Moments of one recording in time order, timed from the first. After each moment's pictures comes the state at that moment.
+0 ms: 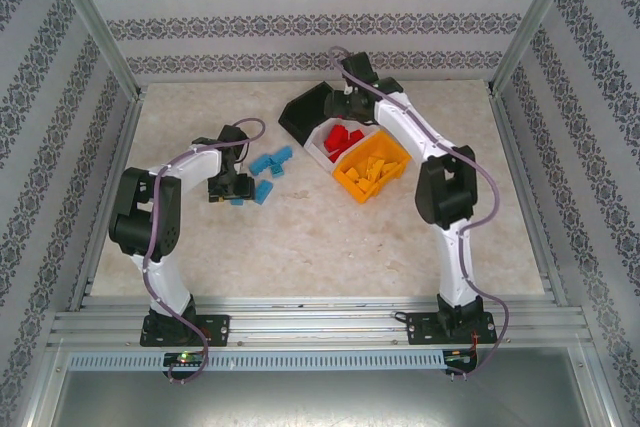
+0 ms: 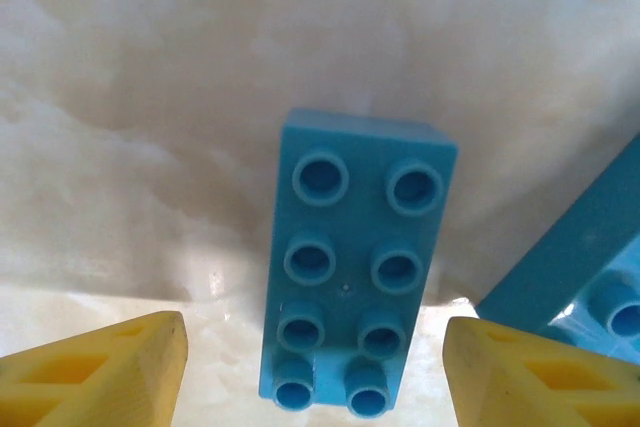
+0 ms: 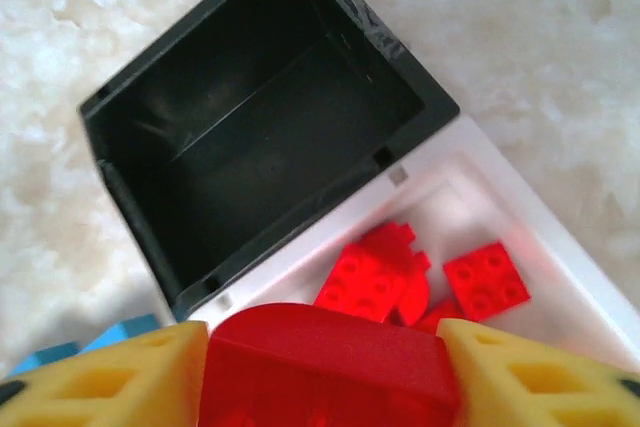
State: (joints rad) left arm -0.19 1.84 1.21 -0.81 -0.02 -0.32; right arm 0.39 2.24 2.10 -0.77 -0.03 0.42
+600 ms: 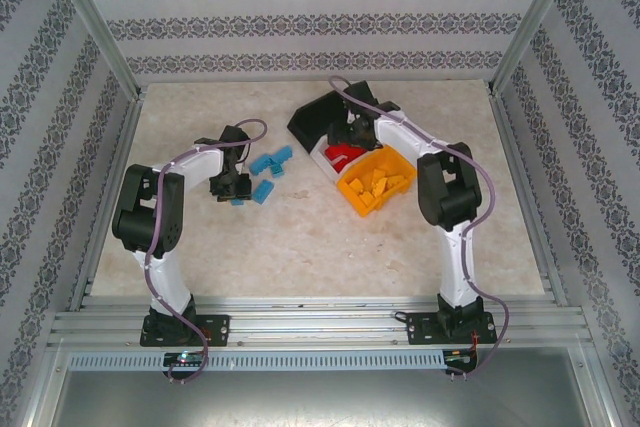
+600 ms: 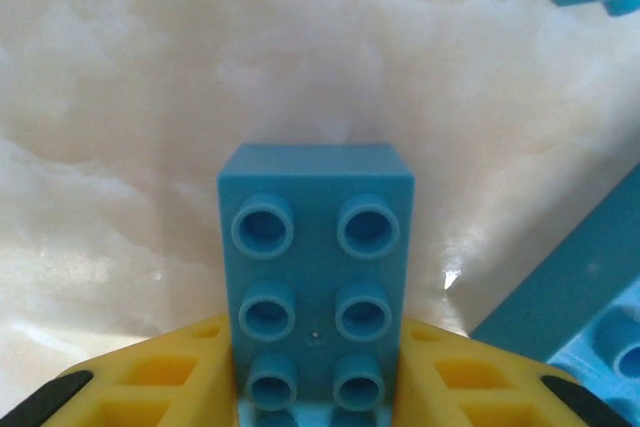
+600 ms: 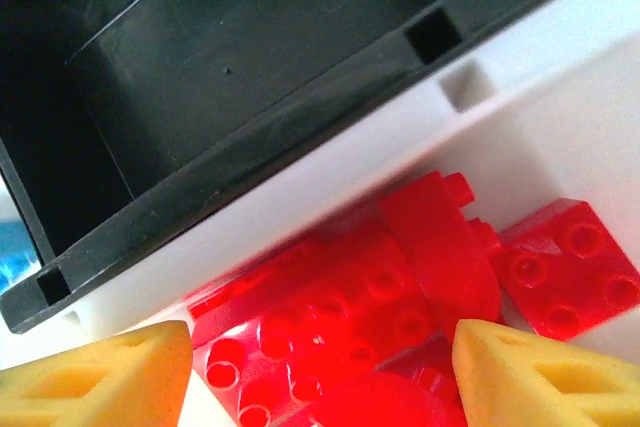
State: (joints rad) left arm -0.19 1.87 1.21 -0.78 0.00 -0.31; right arm 0.38 2.15 1.72 -0.63 -0.09 0.42
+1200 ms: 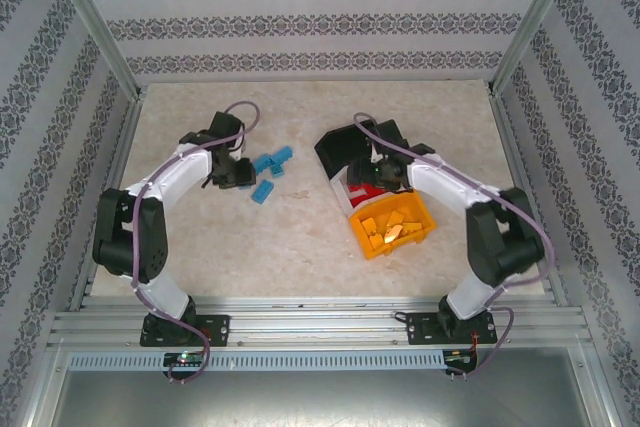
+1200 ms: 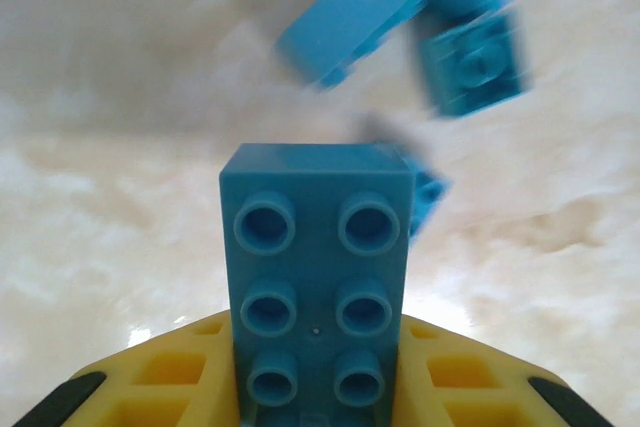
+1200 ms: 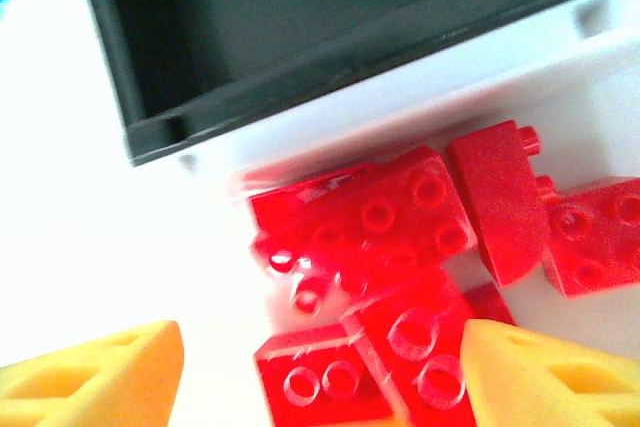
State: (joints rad) left arm -0.23 1.69 1.28 -0.79 0.12 -0.35; right arm 0.40 1.60 1.11 -0.54 -0.11 0.47
